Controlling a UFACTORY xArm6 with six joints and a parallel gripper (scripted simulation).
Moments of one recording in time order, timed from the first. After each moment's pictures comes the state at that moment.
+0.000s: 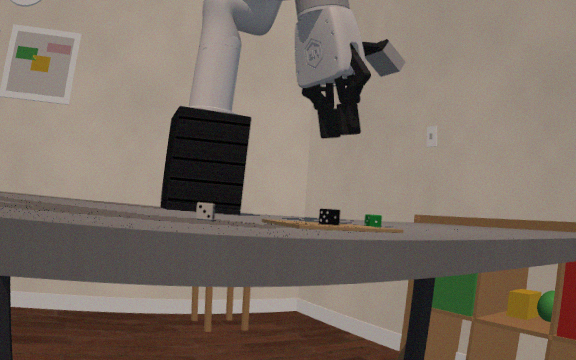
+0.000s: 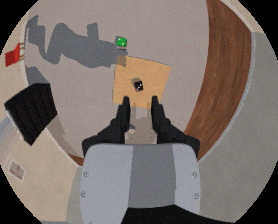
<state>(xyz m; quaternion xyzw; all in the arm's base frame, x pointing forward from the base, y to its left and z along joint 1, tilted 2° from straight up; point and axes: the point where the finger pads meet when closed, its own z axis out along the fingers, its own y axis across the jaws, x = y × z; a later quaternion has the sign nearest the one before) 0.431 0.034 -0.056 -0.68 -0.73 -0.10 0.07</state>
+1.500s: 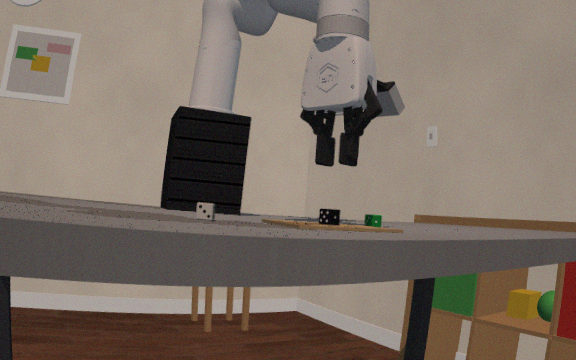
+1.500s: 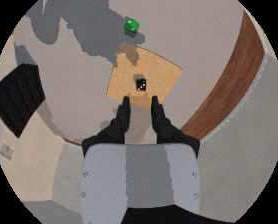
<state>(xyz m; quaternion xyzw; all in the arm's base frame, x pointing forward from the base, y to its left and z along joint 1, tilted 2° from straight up) 0.428 0.038 -0.095 -0.61 -0.80 -0.01 0.01</state>
